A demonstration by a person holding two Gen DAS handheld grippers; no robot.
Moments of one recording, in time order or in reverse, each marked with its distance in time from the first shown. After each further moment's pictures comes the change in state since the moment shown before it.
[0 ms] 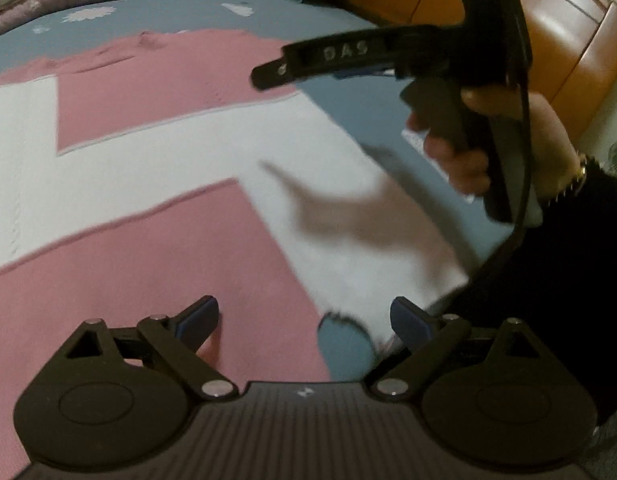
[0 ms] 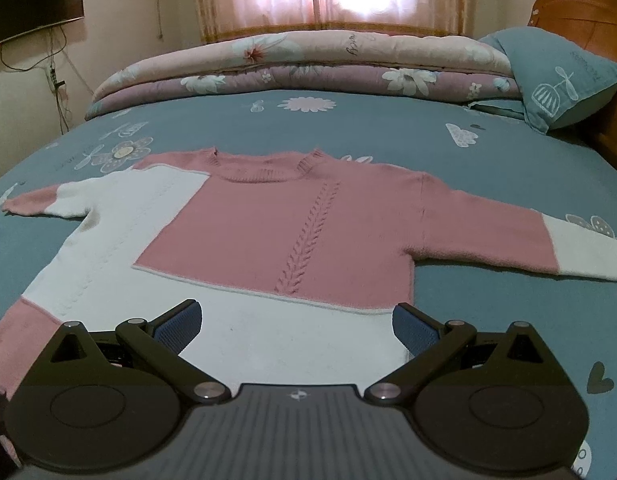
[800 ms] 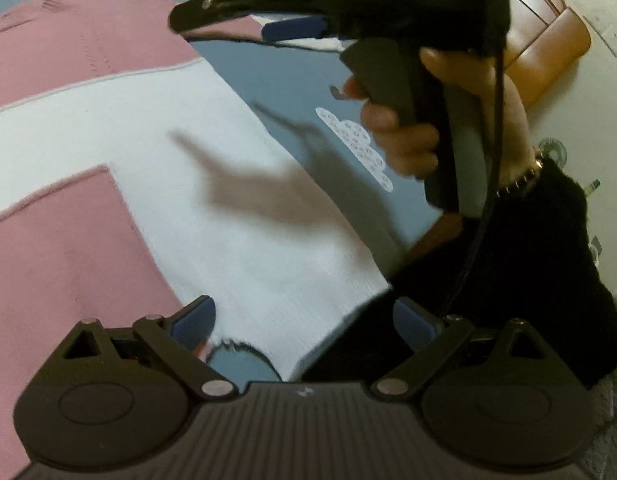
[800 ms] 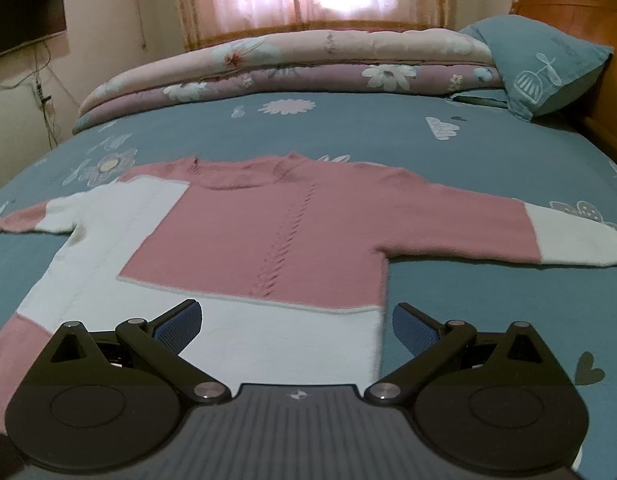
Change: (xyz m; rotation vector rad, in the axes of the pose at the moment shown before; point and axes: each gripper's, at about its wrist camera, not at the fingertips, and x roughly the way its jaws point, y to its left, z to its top) left arm 0.032 -0.015 0.021 0.008 0.083 -0.271; right arm -0.011 -0.028 0.003 0.079 -0.013 -0.008
